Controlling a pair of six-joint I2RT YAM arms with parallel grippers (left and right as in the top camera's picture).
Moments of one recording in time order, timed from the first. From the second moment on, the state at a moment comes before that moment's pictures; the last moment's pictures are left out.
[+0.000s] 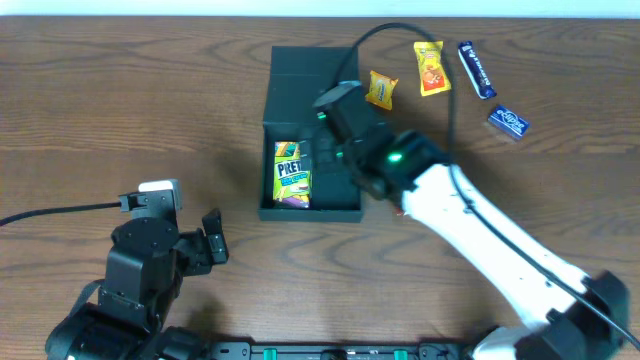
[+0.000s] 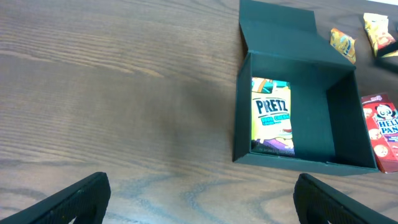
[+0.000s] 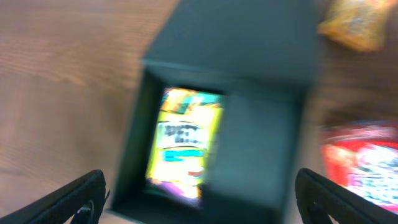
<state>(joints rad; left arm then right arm) -0.37 0.64 0.97 -1.06 -0.25 -0.38 0.66 1.60 1.43 -0.75 0.11 0.54</state>
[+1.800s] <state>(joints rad) -0.37 0.64 0.97 -1.06 -0.25 -0.38 0.35 1.81 1.01 -0.52 0.03 0.13</state>
